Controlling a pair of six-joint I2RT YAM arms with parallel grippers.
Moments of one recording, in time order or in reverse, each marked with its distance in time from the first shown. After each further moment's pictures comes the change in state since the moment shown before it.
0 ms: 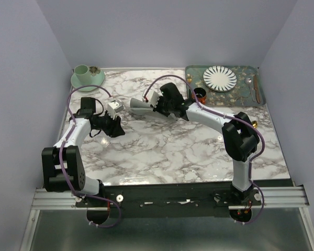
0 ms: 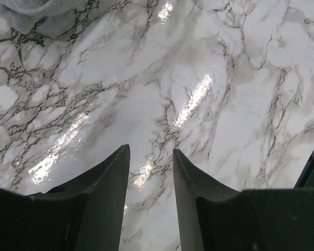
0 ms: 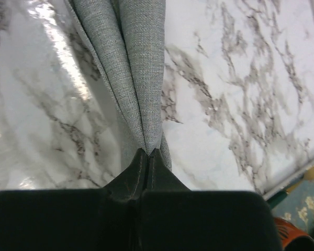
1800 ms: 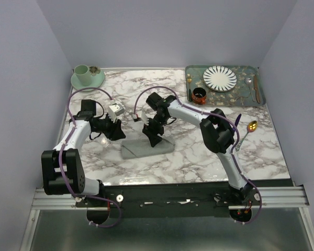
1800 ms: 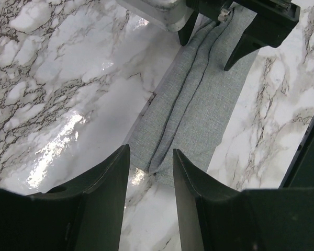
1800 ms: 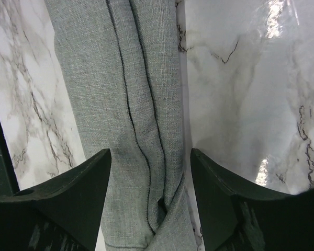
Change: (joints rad) left arm -0.003 -0.023 -0.019 -0.050 0.028 0.048; right arm 0.061 0.323 0.370 -0.714 -0.525 -0.028
